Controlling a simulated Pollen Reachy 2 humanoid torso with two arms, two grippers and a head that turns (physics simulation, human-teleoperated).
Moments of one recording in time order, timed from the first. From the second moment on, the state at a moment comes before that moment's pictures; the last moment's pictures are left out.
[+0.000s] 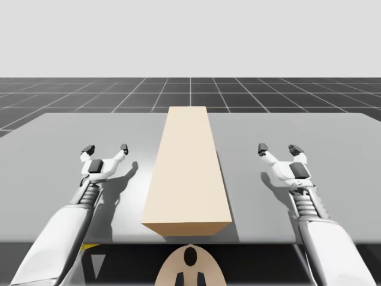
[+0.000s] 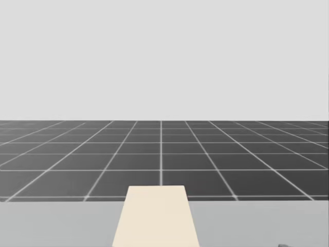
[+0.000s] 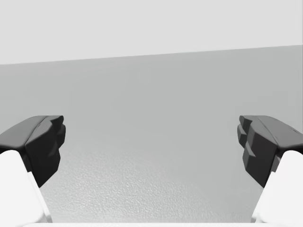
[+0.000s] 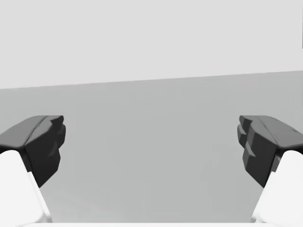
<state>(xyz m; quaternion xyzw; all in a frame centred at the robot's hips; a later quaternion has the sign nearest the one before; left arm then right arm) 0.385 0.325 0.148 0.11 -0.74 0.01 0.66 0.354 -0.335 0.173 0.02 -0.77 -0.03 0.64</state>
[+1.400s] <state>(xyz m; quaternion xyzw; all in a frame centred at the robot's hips) 0.304 0.196 0.130 -0.23 -0.67 -0.39 0.59 0.305 -0.249 0.166 0.21 -0.74 0.31 0.56</state>
